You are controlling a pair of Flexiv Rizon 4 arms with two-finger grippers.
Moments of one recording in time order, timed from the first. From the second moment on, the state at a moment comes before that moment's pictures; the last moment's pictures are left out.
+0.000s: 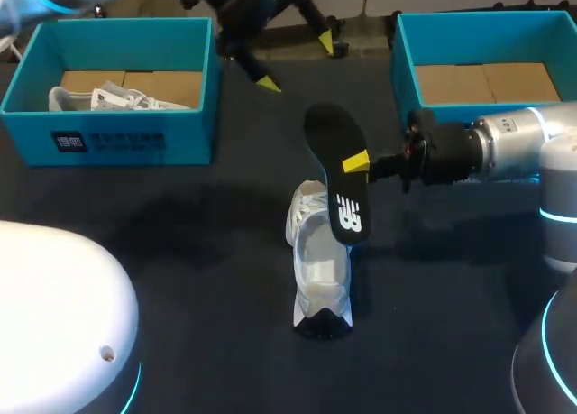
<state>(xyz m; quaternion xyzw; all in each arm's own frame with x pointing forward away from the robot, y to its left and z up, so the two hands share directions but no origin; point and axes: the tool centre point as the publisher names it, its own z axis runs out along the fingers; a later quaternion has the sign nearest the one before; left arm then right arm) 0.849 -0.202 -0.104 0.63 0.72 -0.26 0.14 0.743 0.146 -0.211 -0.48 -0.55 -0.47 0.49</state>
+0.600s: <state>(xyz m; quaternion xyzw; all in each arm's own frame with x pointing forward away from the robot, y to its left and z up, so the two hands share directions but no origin) 0.866 -0.226 -0.128 0.65 0.75 -0.15 -0.01 0.743 0.146 -0.211 -0.48 -0.55 -0.47 0.49</state>
